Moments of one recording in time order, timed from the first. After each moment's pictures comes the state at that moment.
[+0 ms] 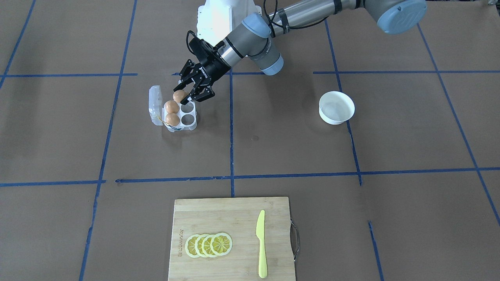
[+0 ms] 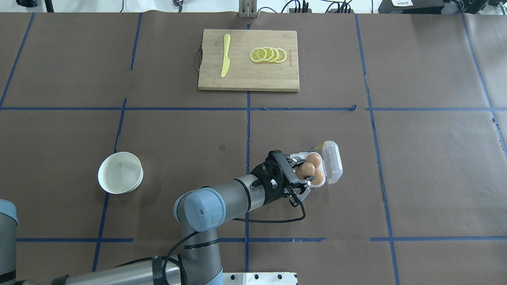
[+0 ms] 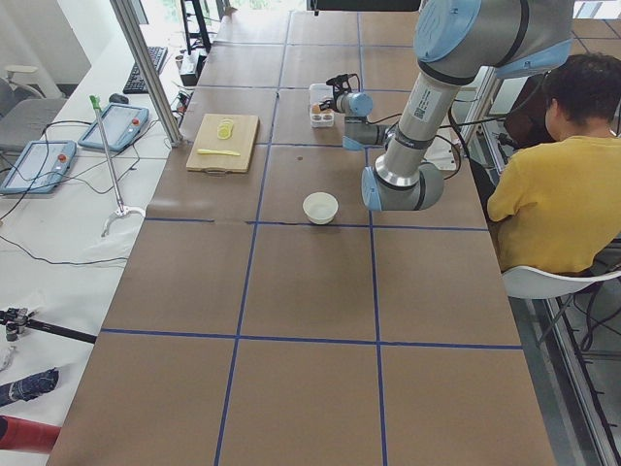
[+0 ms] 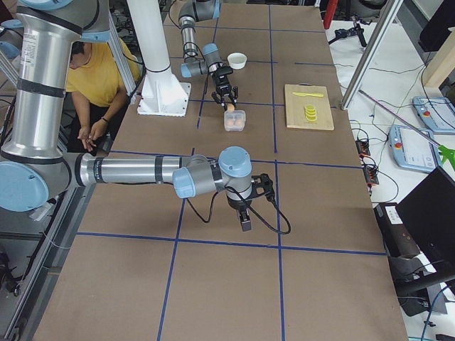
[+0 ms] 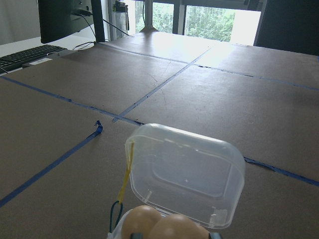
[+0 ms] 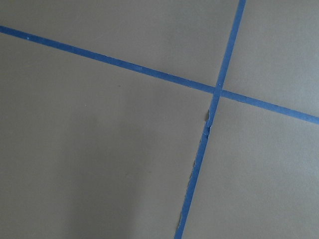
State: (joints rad) left arm -0.24 -2.37 -1.25 -2.86 -1.39 -0.33; right arm 1.44 -1.78 1.81 -1.33 2.29 0.01
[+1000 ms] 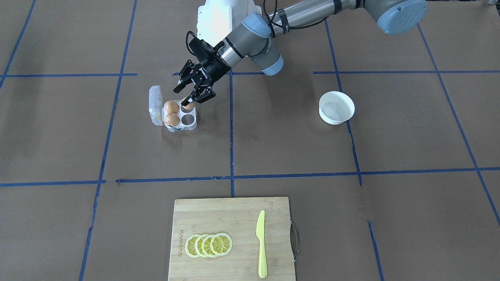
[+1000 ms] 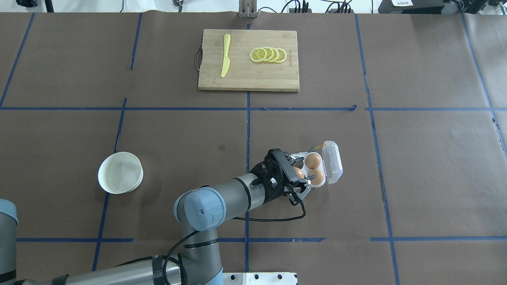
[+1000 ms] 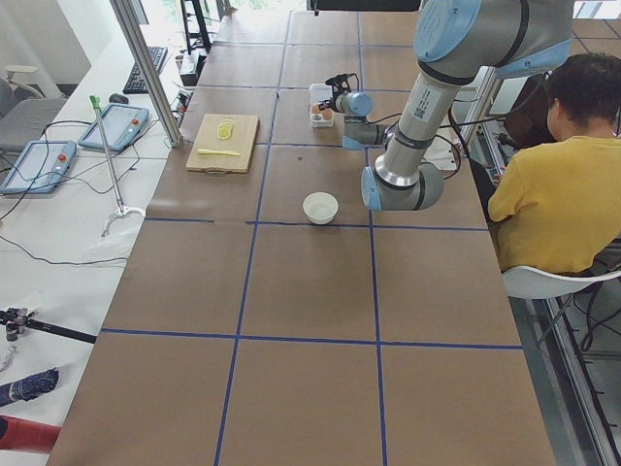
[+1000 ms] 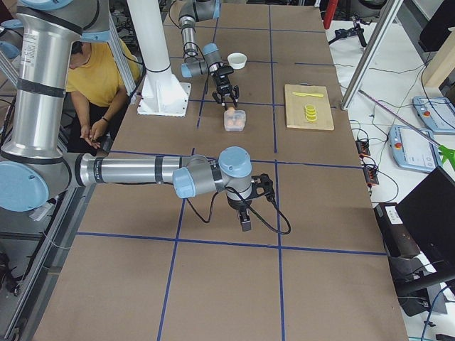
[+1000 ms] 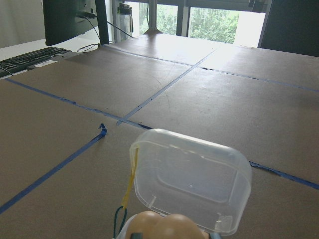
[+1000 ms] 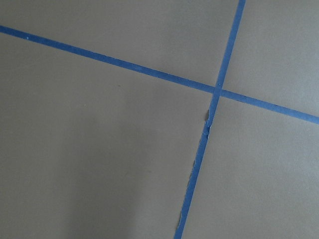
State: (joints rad) left arm -0.24 -2.37 -1.25 -2.86 -1.38 -0.33; right arm 1.44 -1.78 1.81 -1.33 2.29 0.01
